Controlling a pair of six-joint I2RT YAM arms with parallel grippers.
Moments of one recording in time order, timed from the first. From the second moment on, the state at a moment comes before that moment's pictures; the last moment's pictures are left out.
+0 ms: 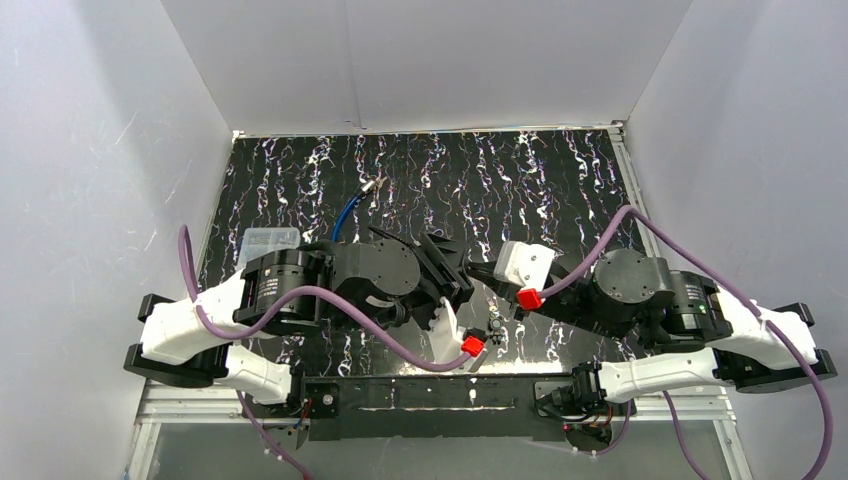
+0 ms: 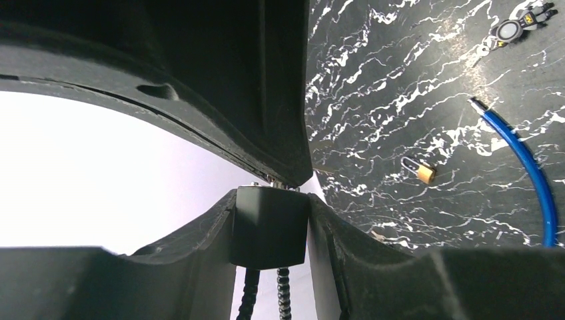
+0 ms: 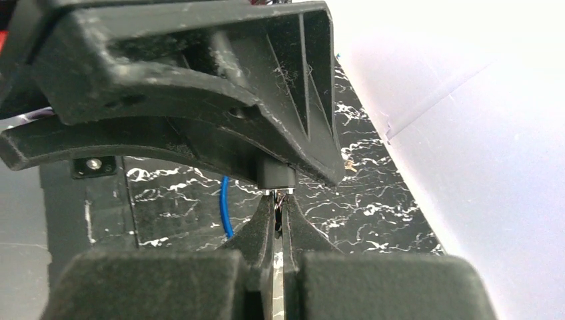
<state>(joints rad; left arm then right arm) -1.54 1.35 1.92 -1.08 -0.38 1.18 1.60 0.92 1.44 -0.65 0.41 -0.37</state>
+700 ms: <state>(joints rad) -1.62 1.18 1.63 -0.82 -0.32 1.52 1.57 0.82 1.34 -0.56 0.23 -0.15</state>
